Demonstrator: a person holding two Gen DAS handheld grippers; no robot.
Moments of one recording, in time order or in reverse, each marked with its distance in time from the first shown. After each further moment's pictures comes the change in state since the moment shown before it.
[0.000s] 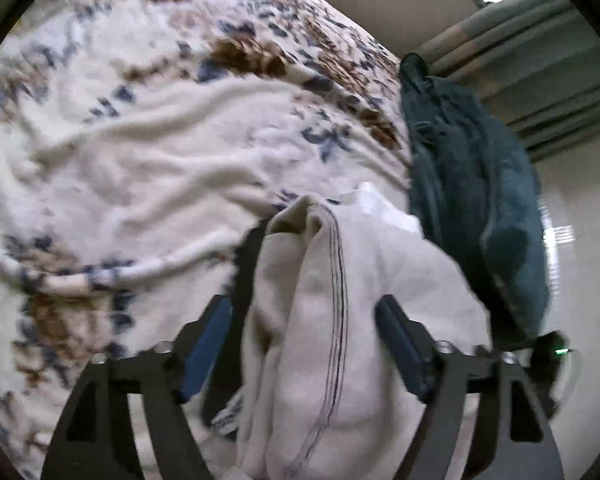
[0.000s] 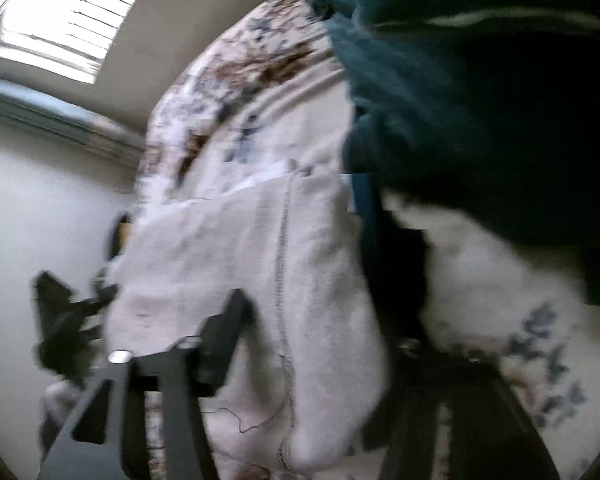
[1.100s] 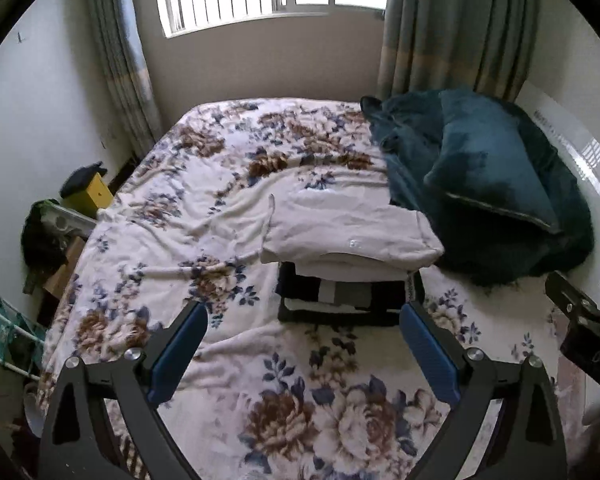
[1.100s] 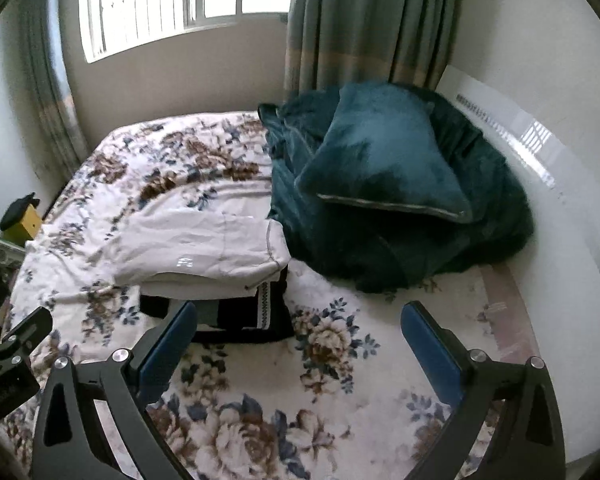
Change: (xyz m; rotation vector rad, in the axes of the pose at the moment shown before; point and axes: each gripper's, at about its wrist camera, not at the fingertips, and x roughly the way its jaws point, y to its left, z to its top) left arm -0.251 -0.188 -0.243 0.381 -0.324 0.418; right arm -0.349 0.194 -0.265 -0.318 -0.438 -0.559
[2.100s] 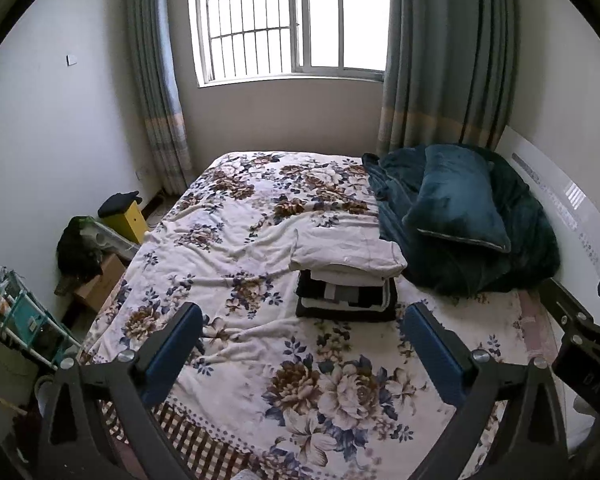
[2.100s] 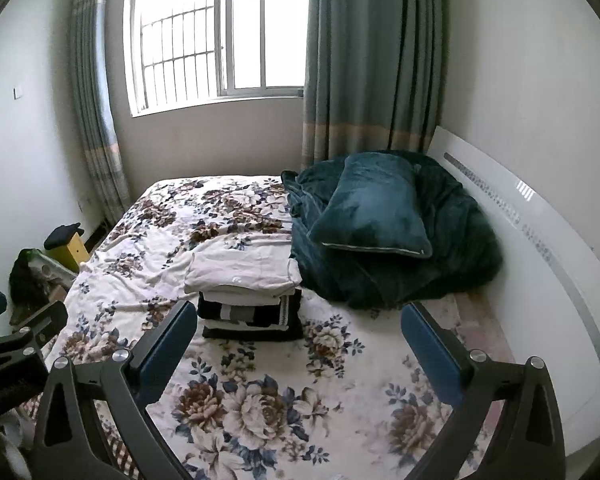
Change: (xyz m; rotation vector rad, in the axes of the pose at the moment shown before) left arm -0.221 0.017 -0.062 -0.039 -0.169 0.023; right arm -0.311 -0.047 -0.059 -0.015 -0.207 0.084
